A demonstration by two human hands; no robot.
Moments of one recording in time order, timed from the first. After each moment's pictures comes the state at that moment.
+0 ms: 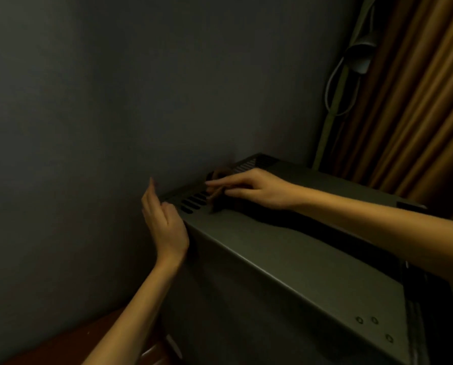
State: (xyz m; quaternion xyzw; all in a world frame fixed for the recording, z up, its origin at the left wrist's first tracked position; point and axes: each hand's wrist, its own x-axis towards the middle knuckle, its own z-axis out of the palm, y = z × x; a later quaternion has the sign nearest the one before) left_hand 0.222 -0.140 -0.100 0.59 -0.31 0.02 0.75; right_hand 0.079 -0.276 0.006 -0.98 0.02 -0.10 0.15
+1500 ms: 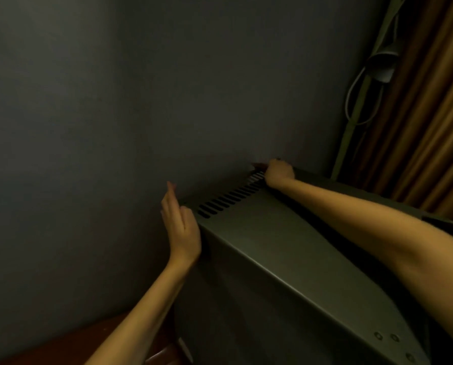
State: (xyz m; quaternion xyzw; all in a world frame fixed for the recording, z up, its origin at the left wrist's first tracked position) left_hand 0.229 -0.137 -0.103 0.59 -0.35 0.01 0.72; right_hand 0.130 -0.350 -0.006 -0.84 0.51 -0.19 0.05
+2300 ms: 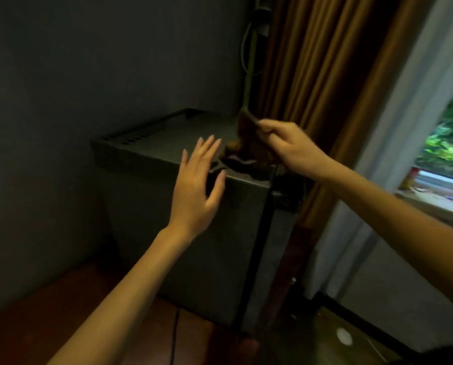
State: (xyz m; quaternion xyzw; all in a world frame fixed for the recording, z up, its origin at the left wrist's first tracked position) left_hand 0.058 -0.053 -0.098 0.45 -0.69 0.05 0.57; right_hand -0.127 -0.120 0.005 -0.88 0.29 -0.34 0.15
